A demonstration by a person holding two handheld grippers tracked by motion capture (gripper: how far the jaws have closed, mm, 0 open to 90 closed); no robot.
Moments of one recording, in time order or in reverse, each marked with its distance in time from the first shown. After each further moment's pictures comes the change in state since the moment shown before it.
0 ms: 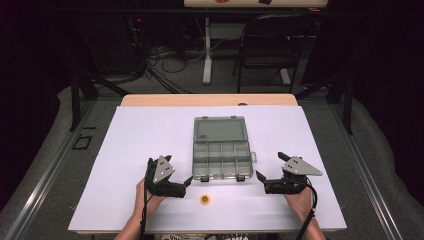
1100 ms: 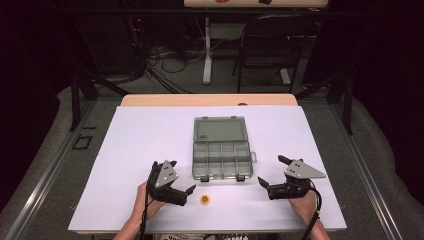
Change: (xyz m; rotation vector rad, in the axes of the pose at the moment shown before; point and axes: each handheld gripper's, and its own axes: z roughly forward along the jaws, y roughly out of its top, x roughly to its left) left arm -0.011 0.005 -0.005 0.053 -0.118 0.068; right arm -0.002 -0.001 -0.009 0.032 0.079 -0.053
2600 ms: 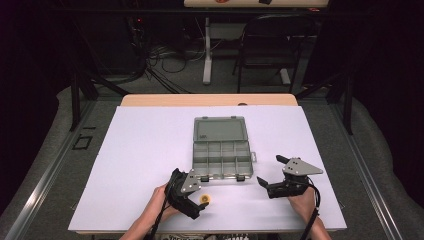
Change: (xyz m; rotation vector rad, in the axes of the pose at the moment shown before) left arm -0.036 0.011 0.031 0.225 -0.171 0.134; right arm -0.005 -0.002 0.007 0.025 0.031 0.010
